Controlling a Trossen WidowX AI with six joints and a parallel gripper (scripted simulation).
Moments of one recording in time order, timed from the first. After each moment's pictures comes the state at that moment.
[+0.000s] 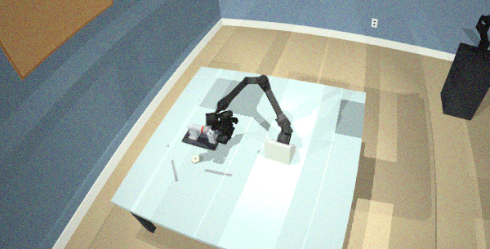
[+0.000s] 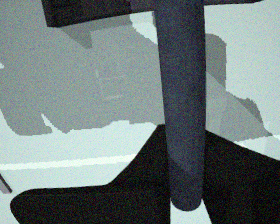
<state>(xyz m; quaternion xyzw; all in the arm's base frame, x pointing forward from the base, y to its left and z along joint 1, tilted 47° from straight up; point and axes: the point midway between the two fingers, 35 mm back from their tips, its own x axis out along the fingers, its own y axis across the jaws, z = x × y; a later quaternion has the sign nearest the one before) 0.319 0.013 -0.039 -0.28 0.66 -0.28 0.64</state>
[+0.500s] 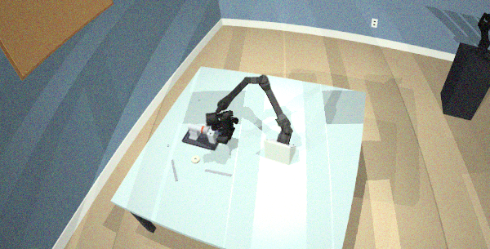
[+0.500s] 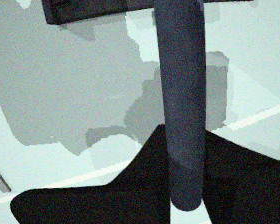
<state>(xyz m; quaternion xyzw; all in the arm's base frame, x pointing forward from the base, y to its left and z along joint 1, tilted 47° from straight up) 0.317 0.013 -0.039 -0.28 0.66 -0.28 0.64</state>
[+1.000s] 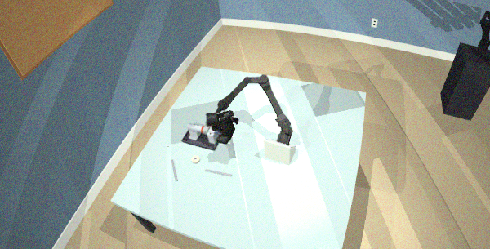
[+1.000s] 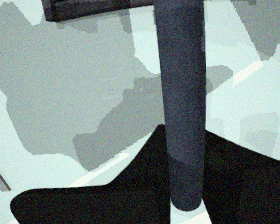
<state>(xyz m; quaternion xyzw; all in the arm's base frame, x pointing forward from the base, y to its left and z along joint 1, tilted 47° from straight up) 0.315 0.013 -0.039 -0.28 0.66 -0.28 0.64</state>
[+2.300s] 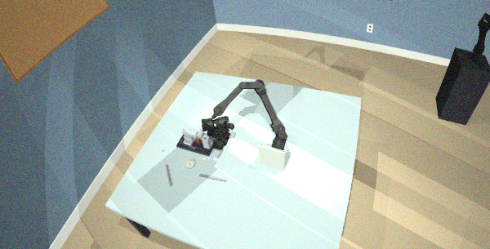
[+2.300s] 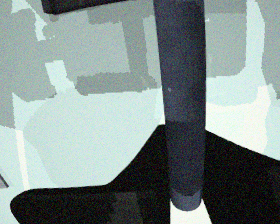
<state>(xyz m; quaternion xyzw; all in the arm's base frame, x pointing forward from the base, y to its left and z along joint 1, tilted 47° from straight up) 0.310 0.013 -0.039 -0.28 0.66 -0.28 0.64</state>
